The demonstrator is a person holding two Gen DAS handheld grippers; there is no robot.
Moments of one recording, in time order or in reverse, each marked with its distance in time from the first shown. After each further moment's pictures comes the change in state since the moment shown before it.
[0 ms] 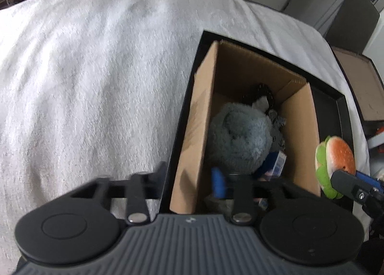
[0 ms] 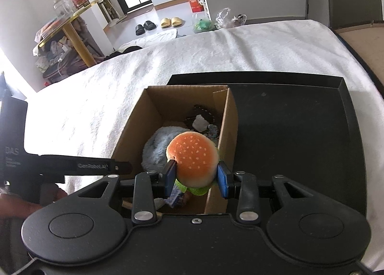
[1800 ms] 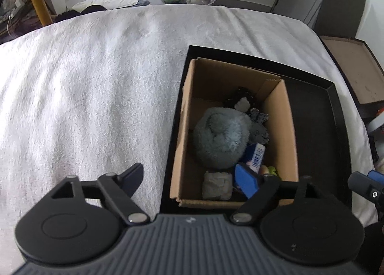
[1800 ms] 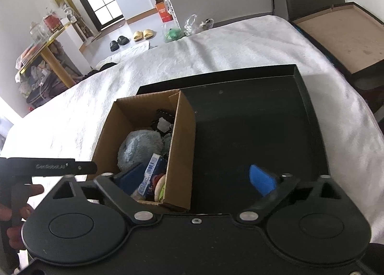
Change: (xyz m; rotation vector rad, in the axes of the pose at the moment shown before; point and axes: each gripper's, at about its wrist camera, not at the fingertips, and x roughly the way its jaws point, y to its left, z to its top) left arm -0.049 -0.035 -0.003 0.113 -0.032 0.080; right arm -0.045 -0.045 -0.017 0.138 -0.042 -0.079
